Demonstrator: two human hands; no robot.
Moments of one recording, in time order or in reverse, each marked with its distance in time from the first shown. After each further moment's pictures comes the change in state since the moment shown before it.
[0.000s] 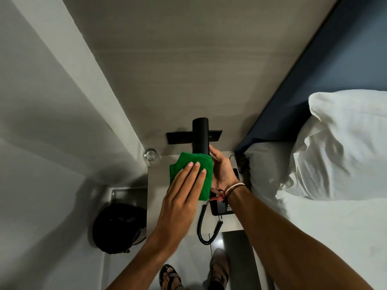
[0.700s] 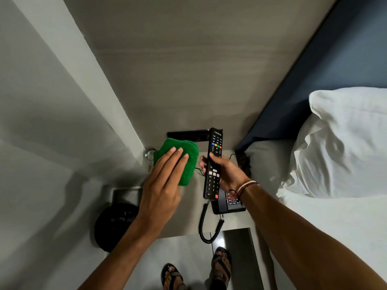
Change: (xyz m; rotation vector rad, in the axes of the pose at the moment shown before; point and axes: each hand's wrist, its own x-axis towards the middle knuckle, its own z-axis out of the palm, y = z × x) left_hand 0.019 -0.032 -0.033 -0.051 0.219 -0.027; right_hand -0.002 -0.009 -0.030 -0.105 0.068 -0.068
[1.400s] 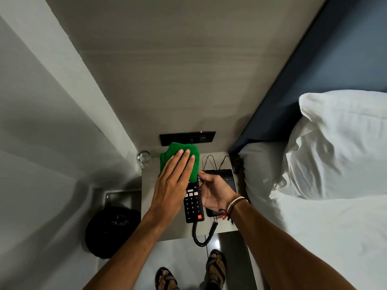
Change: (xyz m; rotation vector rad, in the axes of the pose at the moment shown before) left_hand 0.012 0.009 0.048 0.152 -0.344 -0.019; right_hand -0.020 0.028 0.000 -0.003 -0.128 0.248
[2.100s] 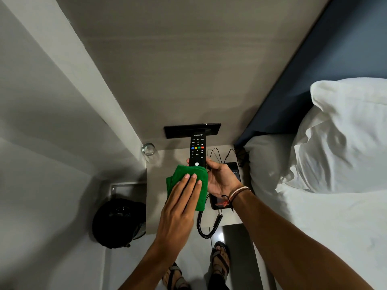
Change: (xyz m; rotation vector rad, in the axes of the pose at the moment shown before) left_hand -0.077 0.024 0.021 -0.060 0.080 0.035; right_hand 0.014 -0.006 -0.002 0.163 0.054 -0.095
